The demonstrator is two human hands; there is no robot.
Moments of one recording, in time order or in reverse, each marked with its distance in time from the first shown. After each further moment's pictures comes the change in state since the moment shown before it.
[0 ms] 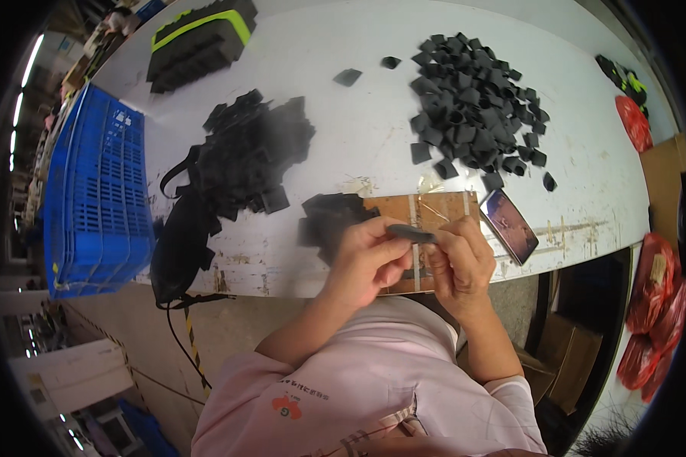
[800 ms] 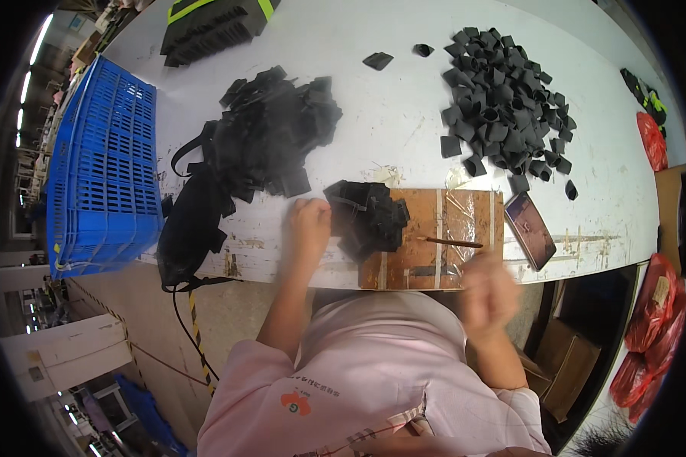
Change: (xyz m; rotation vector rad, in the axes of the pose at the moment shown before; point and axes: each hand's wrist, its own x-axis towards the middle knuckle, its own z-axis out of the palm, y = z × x) left_hand 0.007 -0.040 -0.169 1.451 0.702 0.366; right_hand -0.023 -0.016 0.005 0.149 0.030 0.145
